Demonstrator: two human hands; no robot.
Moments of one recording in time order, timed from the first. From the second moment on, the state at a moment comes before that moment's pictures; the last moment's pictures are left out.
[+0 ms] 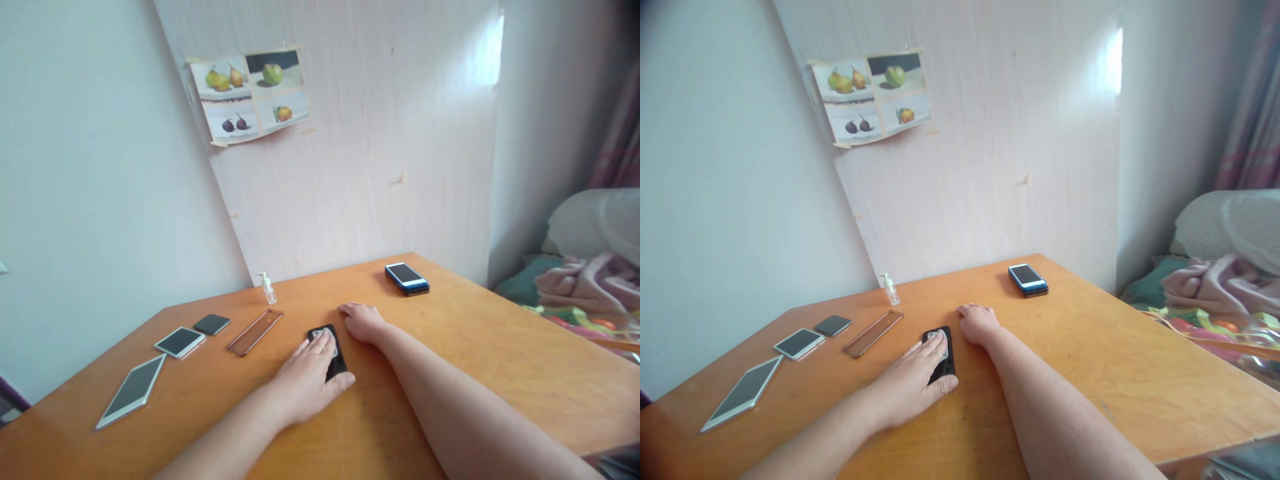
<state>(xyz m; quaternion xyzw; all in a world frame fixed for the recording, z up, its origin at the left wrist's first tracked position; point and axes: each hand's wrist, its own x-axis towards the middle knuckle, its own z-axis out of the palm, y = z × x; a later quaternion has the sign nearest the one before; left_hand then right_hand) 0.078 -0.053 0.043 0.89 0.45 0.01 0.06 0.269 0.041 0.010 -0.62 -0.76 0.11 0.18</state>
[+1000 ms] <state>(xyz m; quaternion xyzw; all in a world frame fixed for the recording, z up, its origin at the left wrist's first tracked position) 0.016 -0.051 0.040 0.90 0.41 0.11 0.06 0.245 0.021 0.015 -0.61 -0.76 0.08 0.22</state>
